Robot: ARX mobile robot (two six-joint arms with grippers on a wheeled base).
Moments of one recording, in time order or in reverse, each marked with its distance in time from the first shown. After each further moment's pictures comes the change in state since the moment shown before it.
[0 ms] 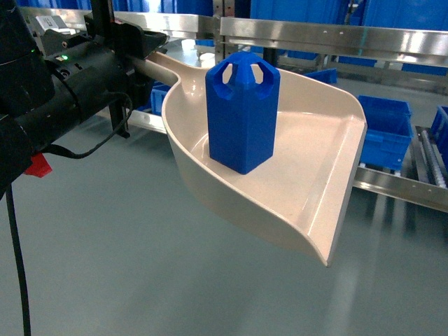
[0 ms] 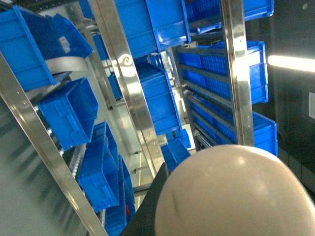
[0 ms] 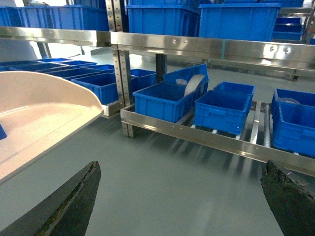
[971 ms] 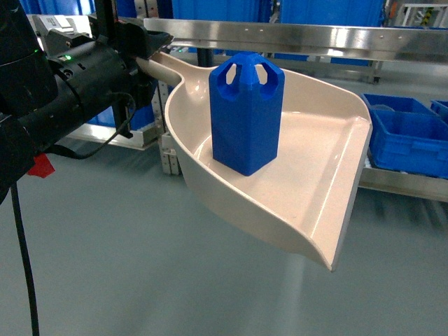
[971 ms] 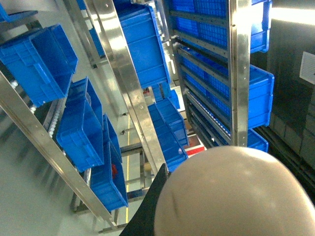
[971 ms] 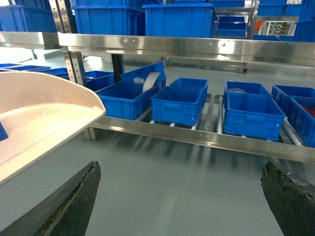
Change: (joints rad) left arm -0.004 0.000 0.000 0.000 0.002 0.000; right arm 0.000 0.000 0.000 0.000 0.000 0.000
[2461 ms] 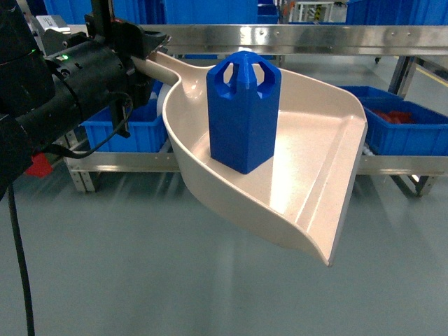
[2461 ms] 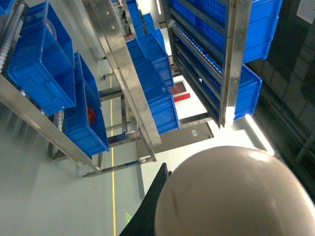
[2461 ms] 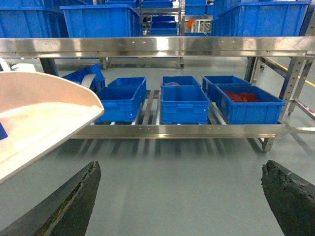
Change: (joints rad) left arm 0.003 0.000 0.000 0.000 -0.003 0.000; right arm 0.000 0.000 0.000 0.000 0.000 0.000
